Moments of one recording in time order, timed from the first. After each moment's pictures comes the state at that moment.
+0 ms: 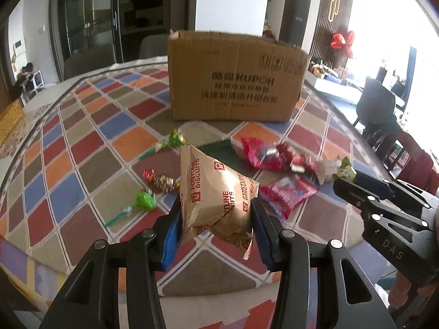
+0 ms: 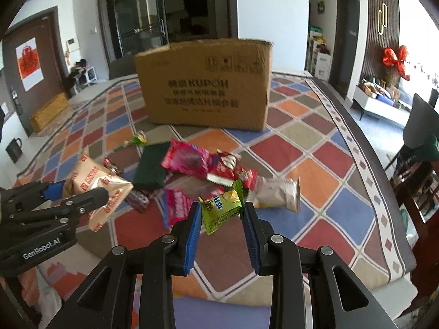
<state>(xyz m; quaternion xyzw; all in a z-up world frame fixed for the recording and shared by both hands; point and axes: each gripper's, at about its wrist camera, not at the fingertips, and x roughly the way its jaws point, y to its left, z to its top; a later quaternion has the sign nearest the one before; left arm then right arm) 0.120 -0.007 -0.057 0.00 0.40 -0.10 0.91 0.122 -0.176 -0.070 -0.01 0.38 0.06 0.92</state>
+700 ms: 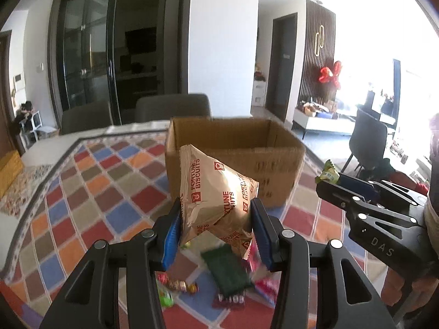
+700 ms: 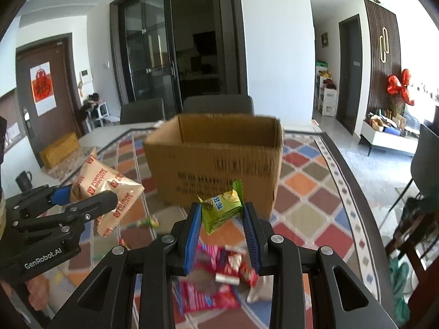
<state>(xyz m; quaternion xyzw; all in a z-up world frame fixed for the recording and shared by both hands) 0.180 -0.006 0.036 0.01 0.29 -0.12 0.95 0.180 -0.175 0.015 0.00 0.27 0.09 0.96</state>
